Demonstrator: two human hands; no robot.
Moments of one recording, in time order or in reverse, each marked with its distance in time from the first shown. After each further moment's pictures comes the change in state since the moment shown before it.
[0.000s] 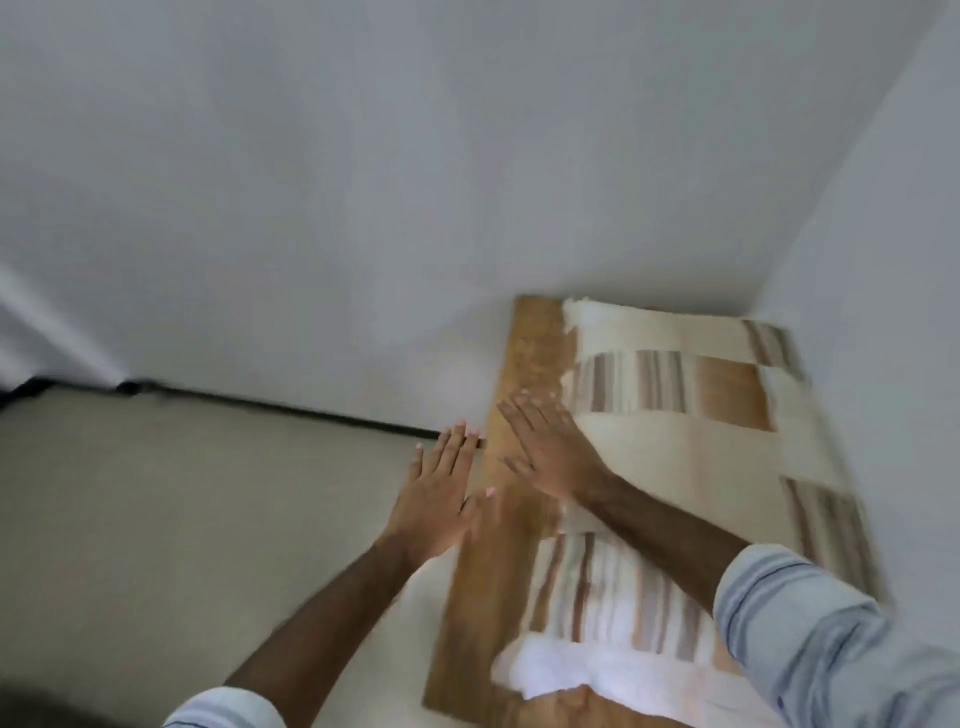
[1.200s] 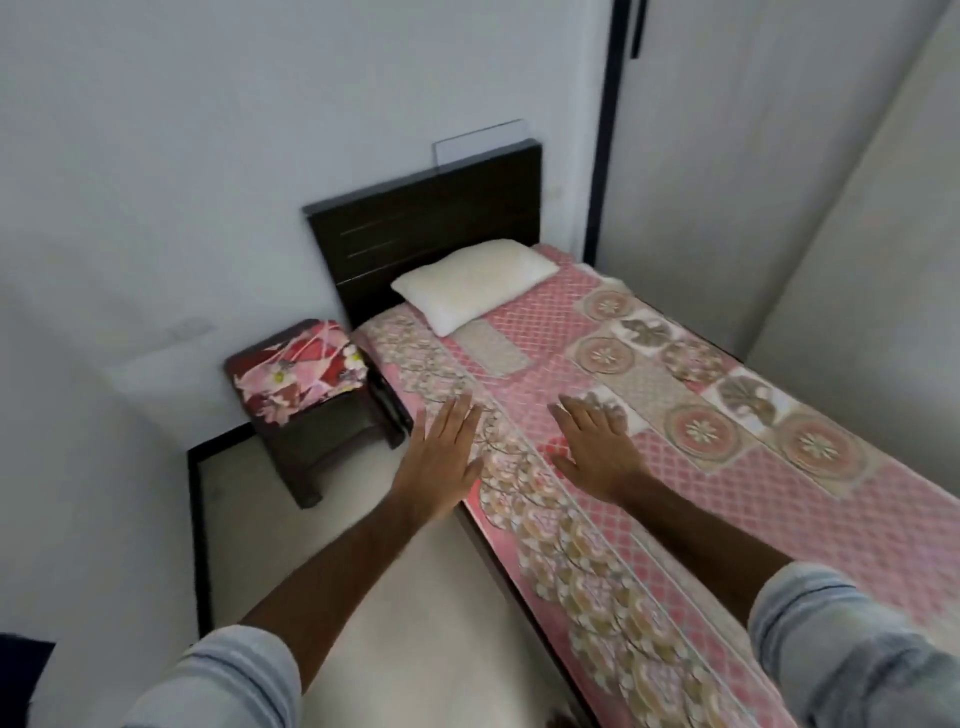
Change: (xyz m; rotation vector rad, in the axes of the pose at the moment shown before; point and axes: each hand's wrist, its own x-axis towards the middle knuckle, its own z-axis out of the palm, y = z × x) left_hand -1.284 -0.048 0.093 0.002 0.255 -2.297; right_hand -0.506 -1.276 0.174 0.009 -0.316 -2.185
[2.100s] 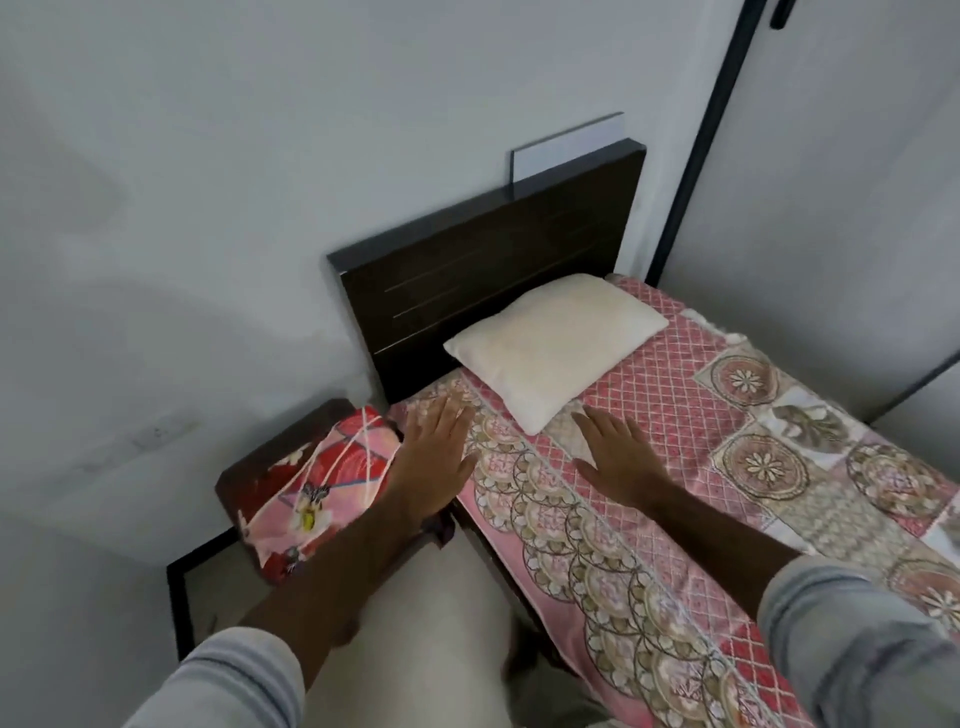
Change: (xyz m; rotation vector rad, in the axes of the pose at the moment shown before) left_hand 0.364 -0.490 0.060 0.002 -0.073 0.011; right_hand 0.570 -0.077 0.066 -0.015 -0.136 0.134
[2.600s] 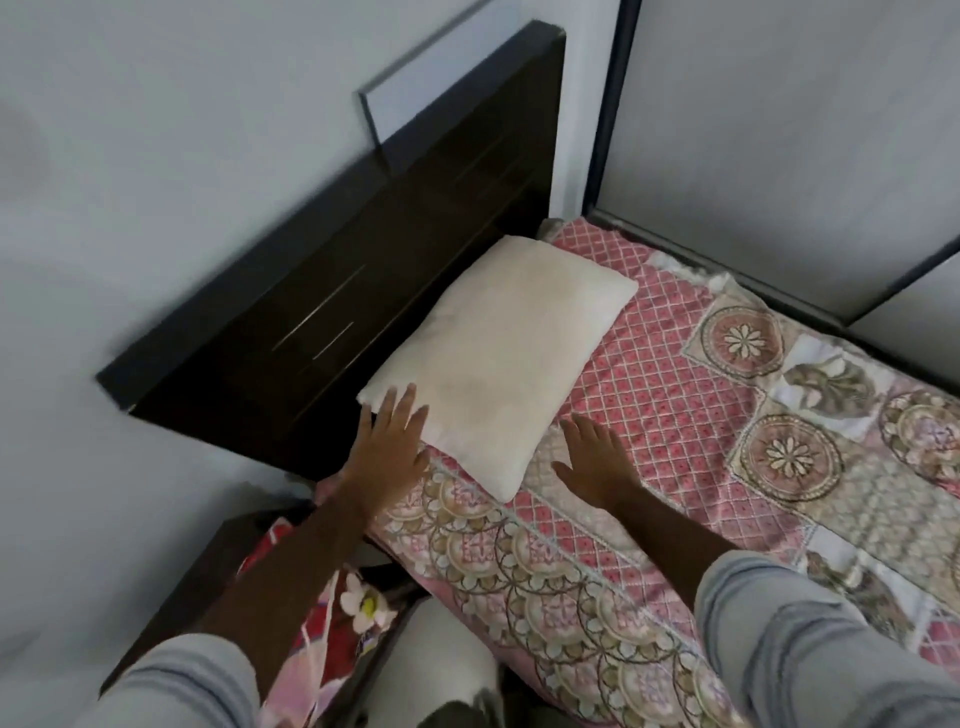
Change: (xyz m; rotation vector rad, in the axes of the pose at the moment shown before) left_hand 0.346 -0.082 0.097 0.091 -0.279 0.212; right_hand 0.248 0.126 0.098 0.256 -0.204 0.397
